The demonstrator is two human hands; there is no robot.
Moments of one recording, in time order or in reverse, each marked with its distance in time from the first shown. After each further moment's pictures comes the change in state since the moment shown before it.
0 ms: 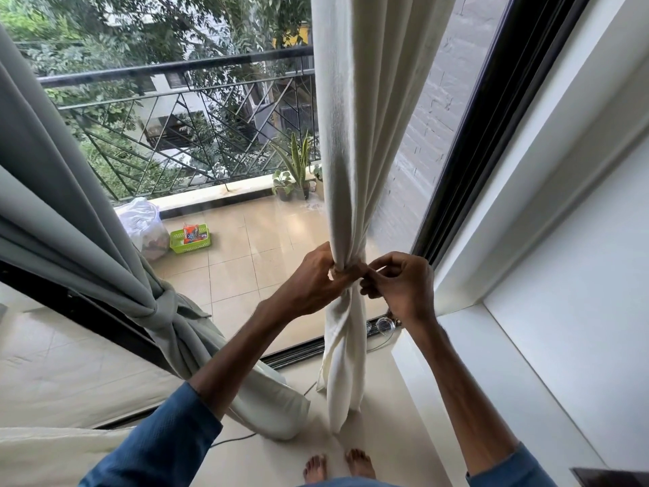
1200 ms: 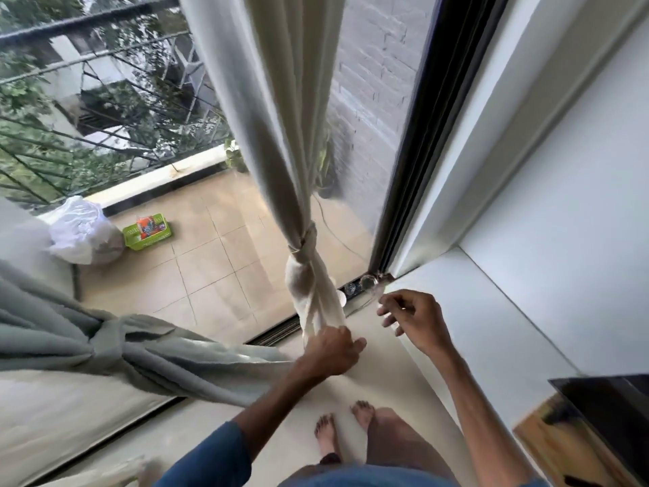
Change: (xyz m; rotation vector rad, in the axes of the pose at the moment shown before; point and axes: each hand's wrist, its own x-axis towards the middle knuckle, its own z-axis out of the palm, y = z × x) left_hand -0.056 -0.070 0.133 0.447 -0.650 -0.519; right_hand -0.051 0.113 -0.050 -0.161 0.009 0.399
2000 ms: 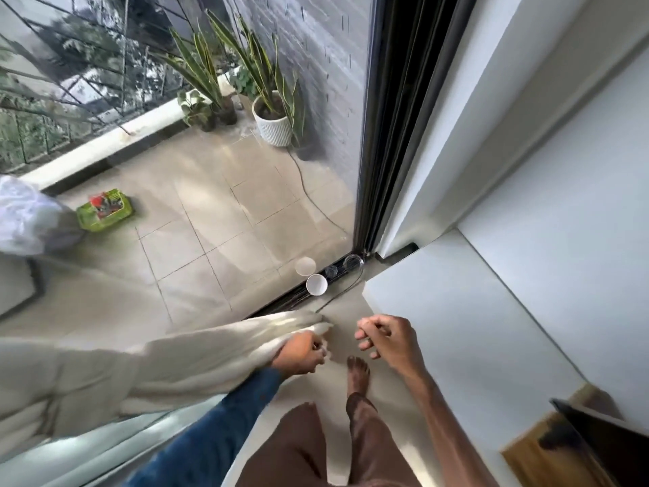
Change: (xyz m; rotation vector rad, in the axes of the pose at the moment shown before) left_hand 0.233 -0.003 0.065 -0.299 -0.276 -0.199; right_hand 0.162 0.129 -0.041 0.106 -0.067 0.370
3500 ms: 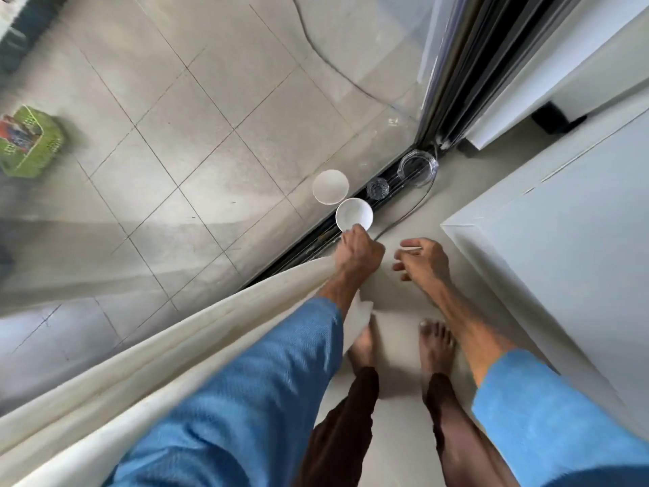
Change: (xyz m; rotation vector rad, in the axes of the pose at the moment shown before) left_hand 0.458 -0.128 0.071 0.041 0.239 -0.169; right_hand 0.432 0.328 0.172 0.026 0.151 0.384
